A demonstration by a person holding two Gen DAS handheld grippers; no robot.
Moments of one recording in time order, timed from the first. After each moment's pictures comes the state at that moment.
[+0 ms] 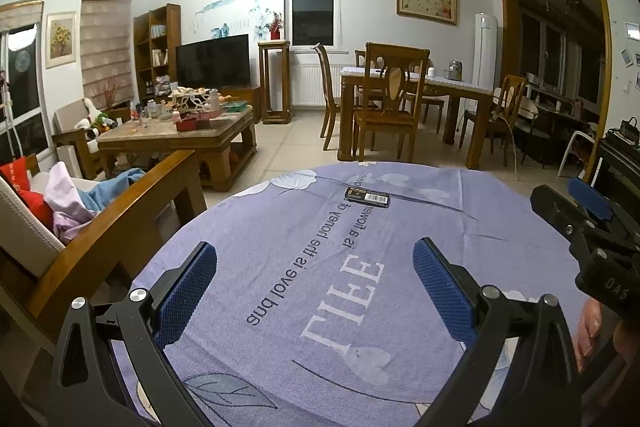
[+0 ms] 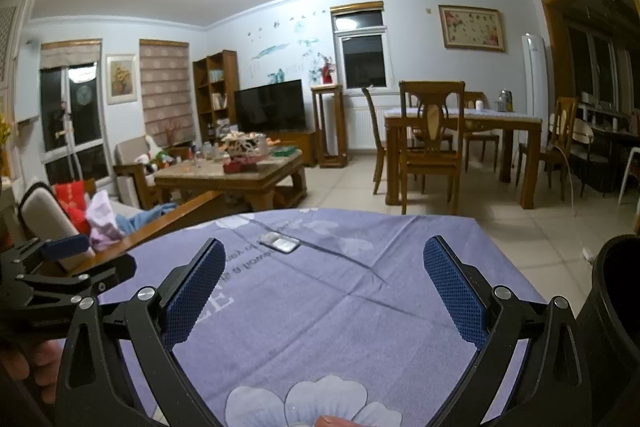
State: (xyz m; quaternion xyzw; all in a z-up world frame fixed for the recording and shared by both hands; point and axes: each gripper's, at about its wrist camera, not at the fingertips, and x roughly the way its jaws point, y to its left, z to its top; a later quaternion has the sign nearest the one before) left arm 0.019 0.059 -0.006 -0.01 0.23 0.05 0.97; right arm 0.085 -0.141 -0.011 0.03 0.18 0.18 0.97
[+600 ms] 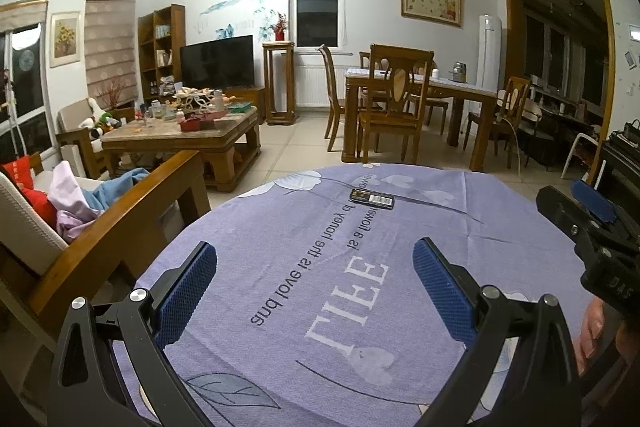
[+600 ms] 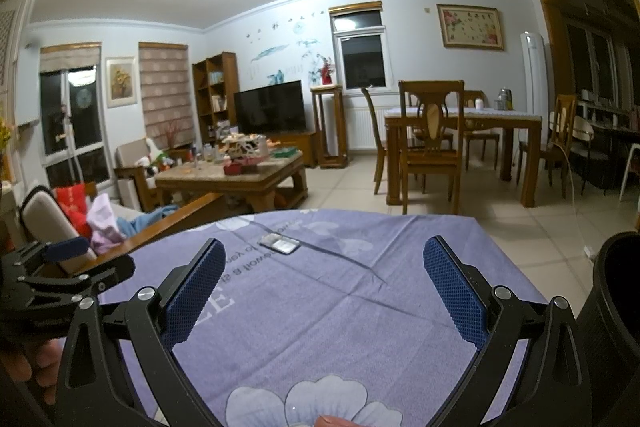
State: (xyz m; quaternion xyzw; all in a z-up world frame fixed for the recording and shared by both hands) left arm 0.016 0.061 -0.006 -0.01 0.23 0.06 0.97; right arm 0.085 -0.140 -0.012 0.03 0.18 0.18 0.97
